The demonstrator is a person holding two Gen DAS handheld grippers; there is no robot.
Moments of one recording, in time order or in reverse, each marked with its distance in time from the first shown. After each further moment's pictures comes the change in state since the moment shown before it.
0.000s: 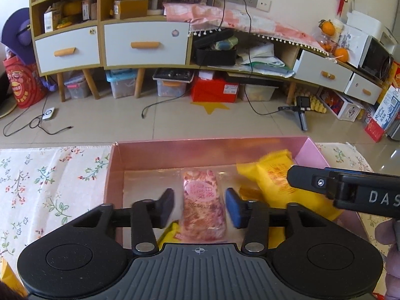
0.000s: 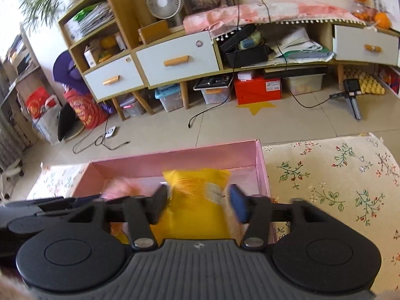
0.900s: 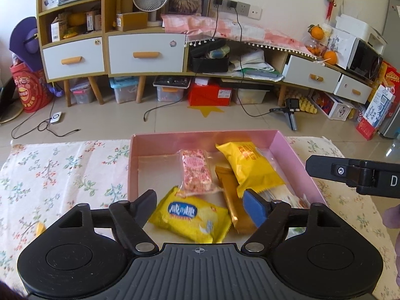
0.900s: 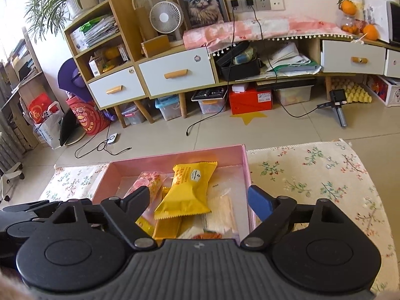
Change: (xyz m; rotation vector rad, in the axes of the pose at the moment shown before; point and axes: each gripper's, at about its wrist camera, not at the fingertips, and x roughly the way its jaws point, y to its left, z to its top) left arm -0.082 -0.009 -0.021 0.016 -0.016 -0.008; right arm -0.060 0.007 -0.005 -0.025 -0.037 -0.035
